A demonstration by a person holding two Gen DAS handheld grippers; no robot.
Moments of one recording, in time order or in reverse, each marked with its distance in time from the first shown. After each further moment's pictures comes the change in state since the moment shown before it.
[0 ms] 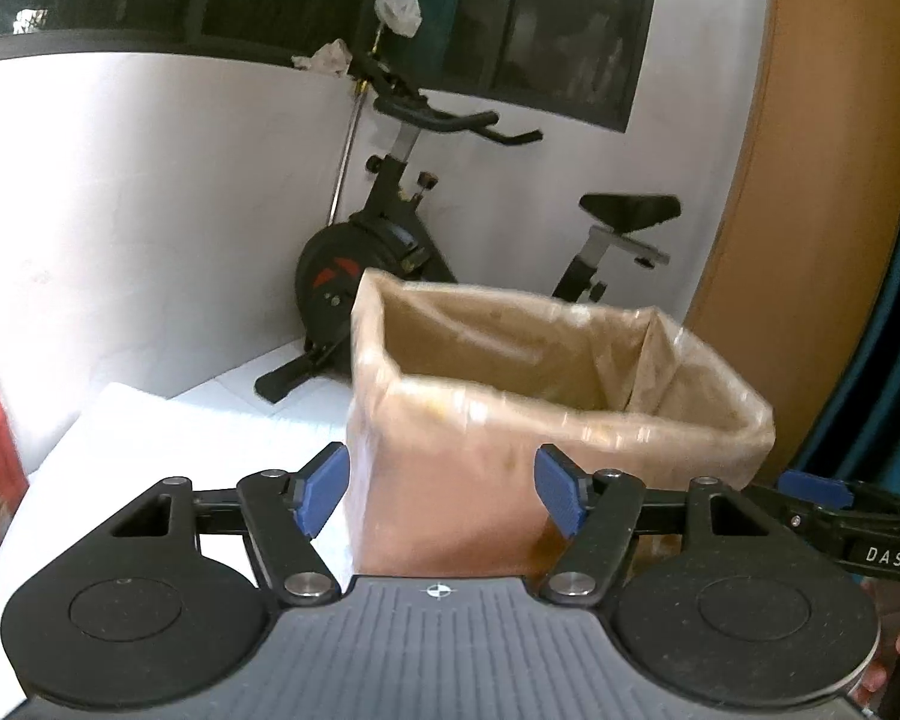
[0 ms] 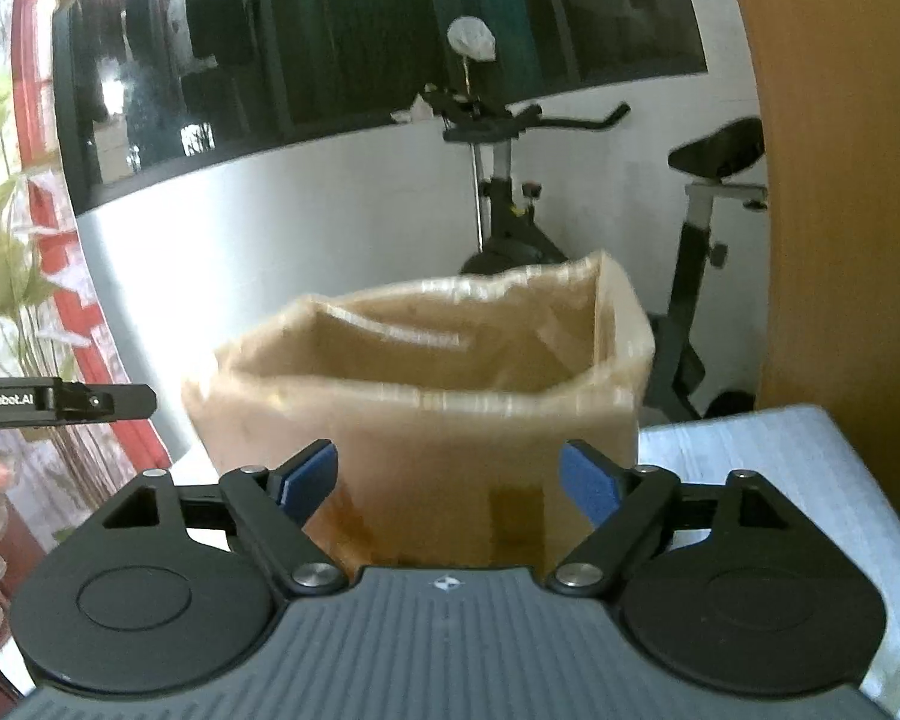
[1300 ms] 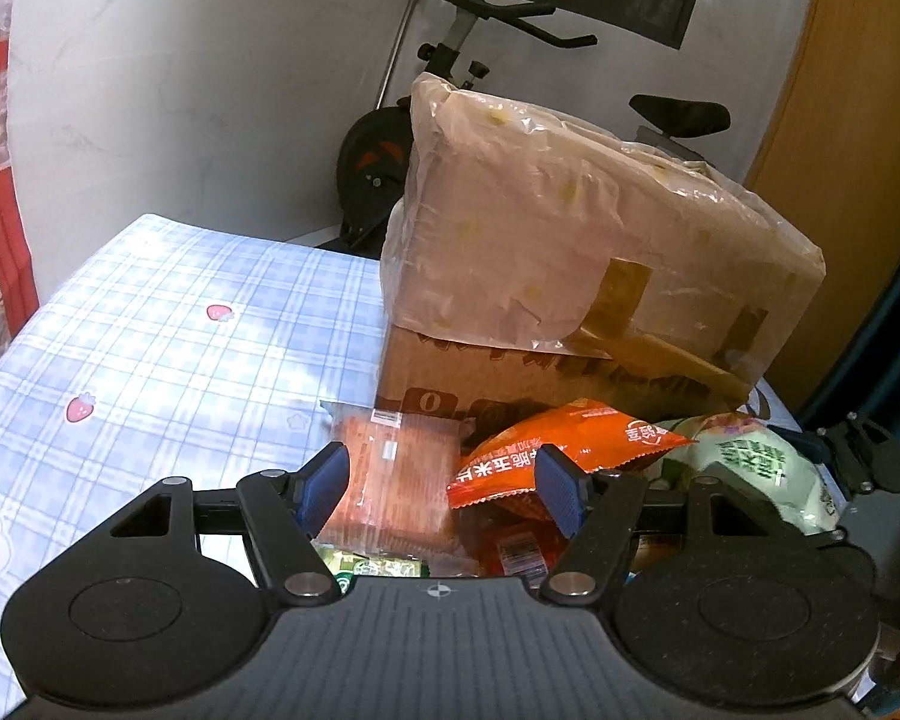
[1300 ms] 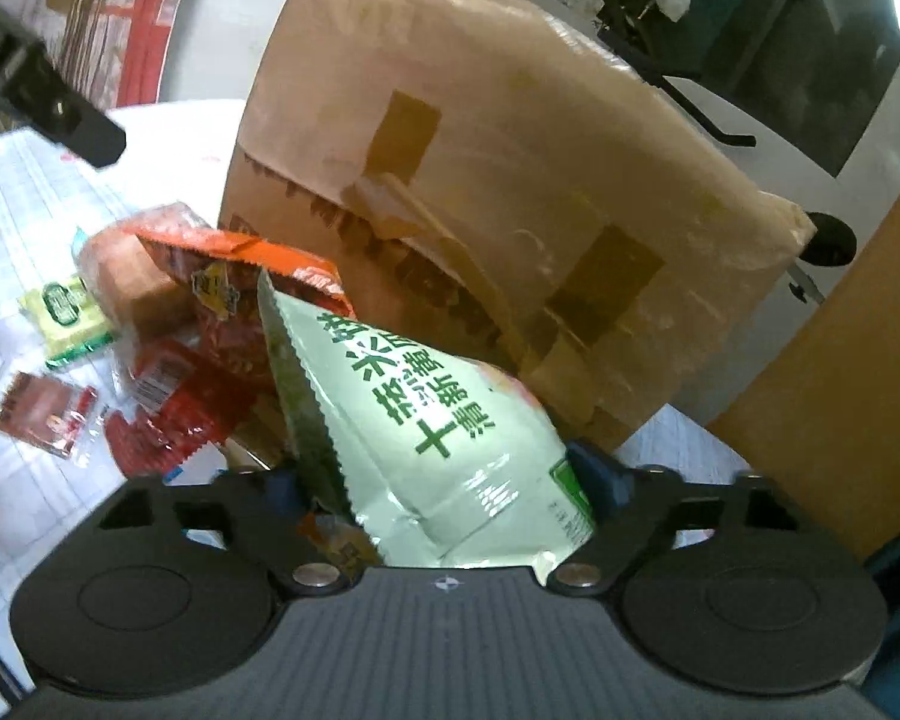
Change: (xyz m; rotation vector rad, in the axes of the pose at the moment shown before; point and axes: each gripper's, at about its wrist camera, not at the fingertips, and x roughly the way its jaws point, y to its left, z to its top) left arm 0.012 0.013 -0.097 -0.096 0.167 0.046; right arm 0.056 0.032 -0.109 -0.625 0.205 -0.125
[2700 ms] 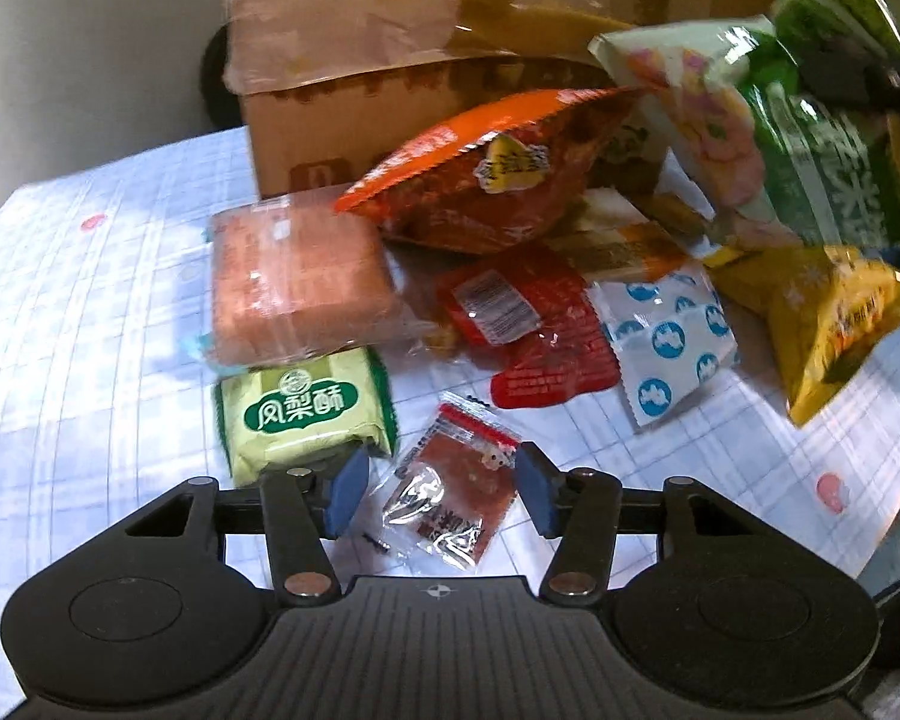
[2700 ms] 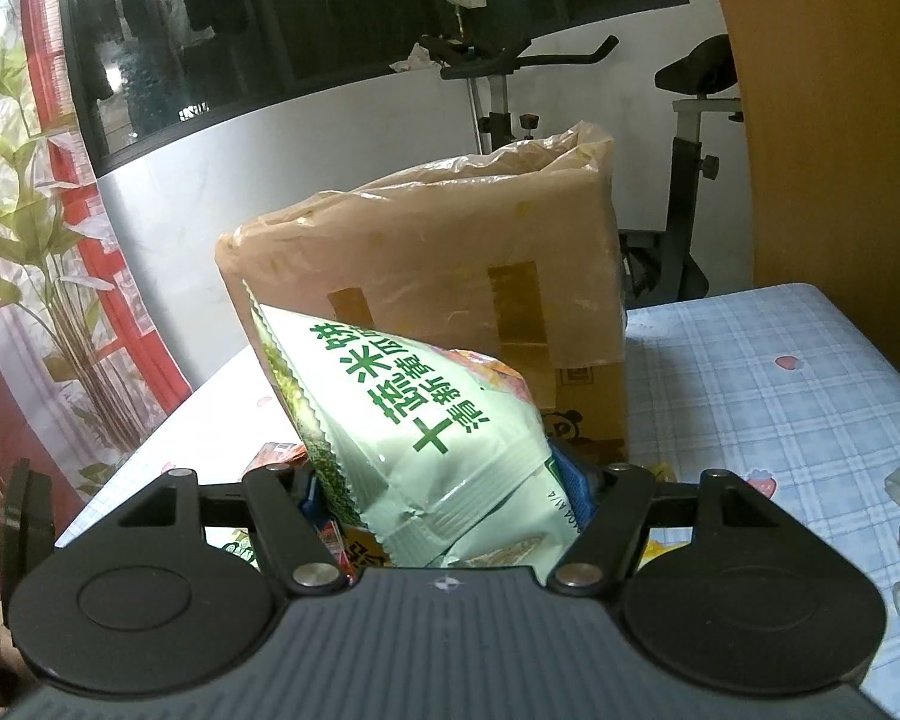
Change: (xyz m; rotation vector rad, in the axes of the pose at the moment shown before) left arm 0.055 -0.012 -0.085 0.377 0.232 -0.121; right arm -0.087 -0.058 -0.019 0.672 -0.162 0.192
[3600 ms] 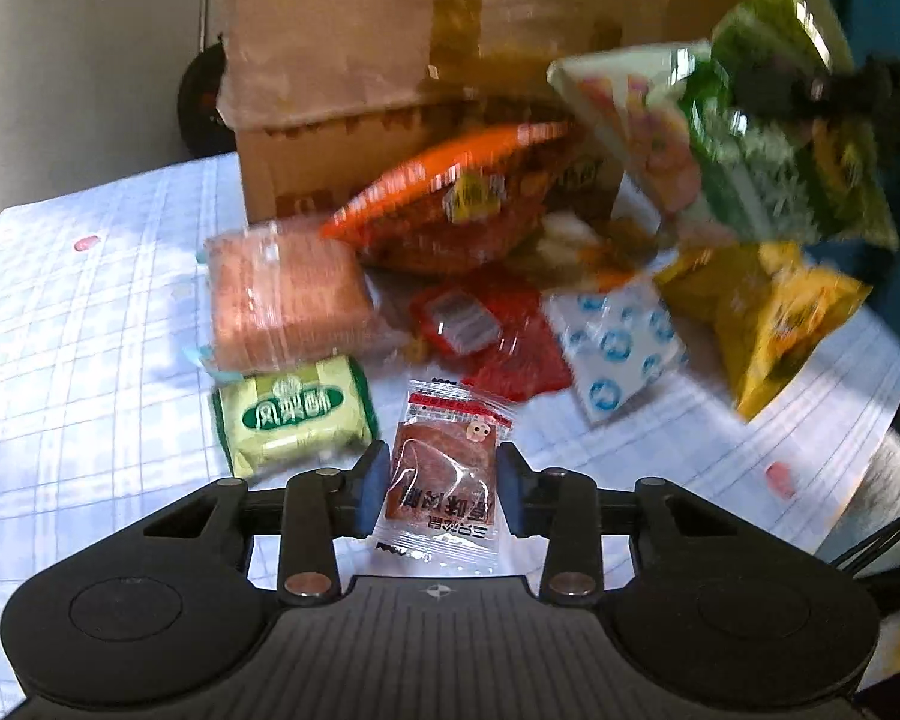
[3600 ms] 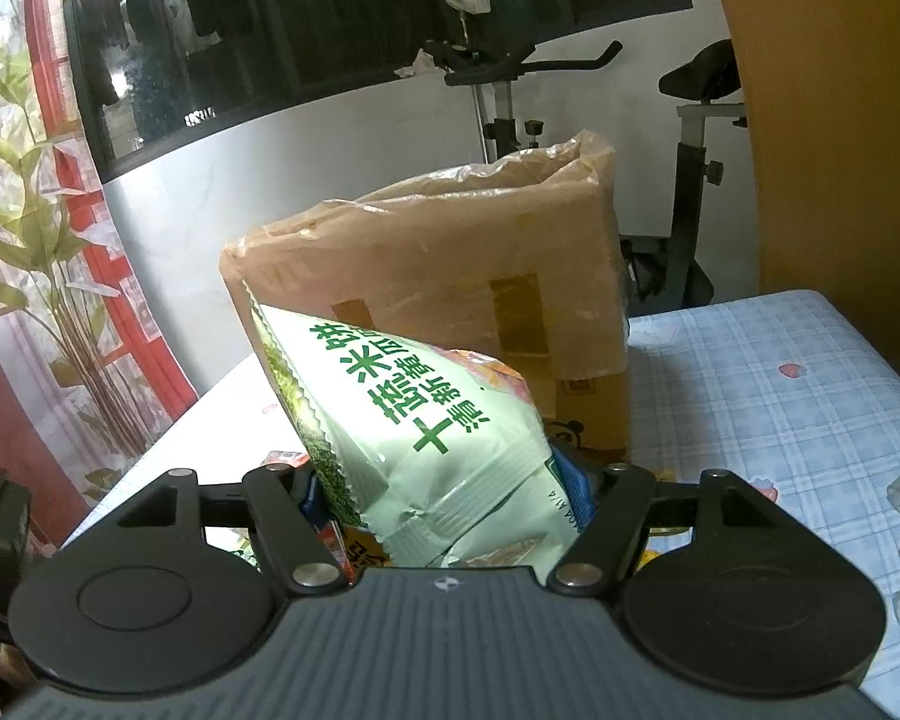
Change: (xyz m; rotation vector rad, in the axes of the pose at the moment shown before) left arm -0.034 0.001 -0.008 -0.022 -0.082 -0.074; right arm -0.005 0.002 0.004 -0.004 -0.022 0.023
